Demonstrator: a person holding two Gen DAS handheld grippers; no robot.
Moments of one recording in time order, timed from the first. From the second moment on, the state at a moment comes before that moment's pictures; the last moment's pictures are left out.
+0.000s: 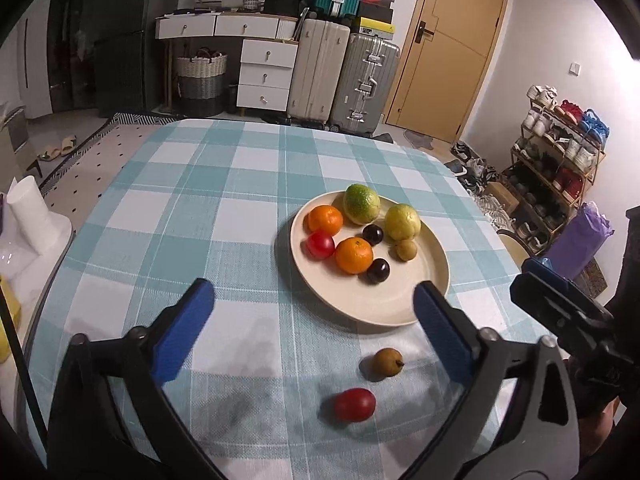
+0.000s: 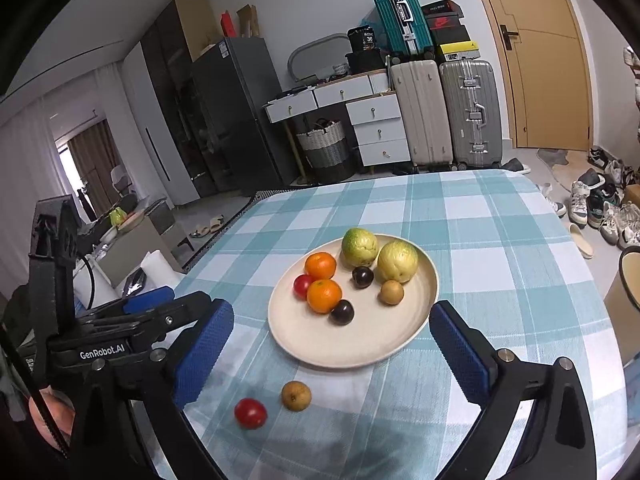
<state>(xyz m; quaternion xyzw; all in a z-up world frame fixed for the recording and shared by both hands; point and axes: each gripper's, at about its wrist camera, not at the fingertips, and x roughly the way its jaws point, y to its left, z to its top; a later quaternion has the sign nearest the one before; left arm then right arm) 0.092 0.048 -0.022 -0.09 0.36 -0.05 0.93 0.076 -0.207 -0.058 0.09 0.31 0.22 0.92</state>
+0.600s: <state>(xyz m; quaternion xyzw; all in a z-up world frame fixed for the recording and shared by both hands) 0.067 0.056 -0.059 -0.11 0.39 -0.03 0.91 0.060 -0.205 -0.098 0.12 0.37 0.24 0.89</state>
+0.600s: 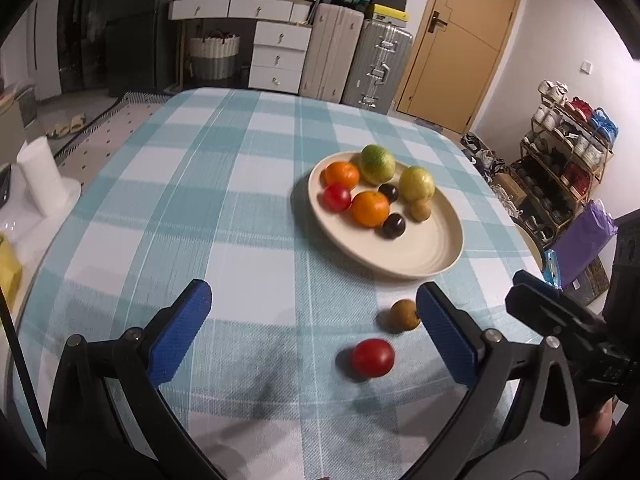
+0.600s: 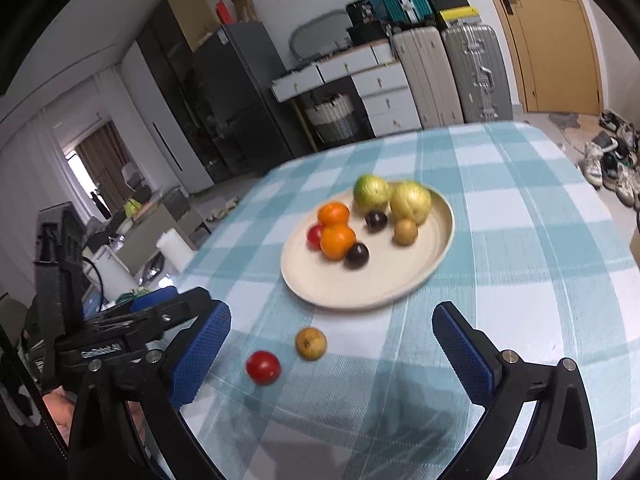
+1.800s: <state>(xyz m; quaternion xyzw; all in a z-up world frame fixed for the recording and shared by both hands) 0.068 0.084 -0.112 -0.17 0.44 -0.03 0.88 0.086 -0.148 -0.151 0.06 0.46 0.26 0.85</state>
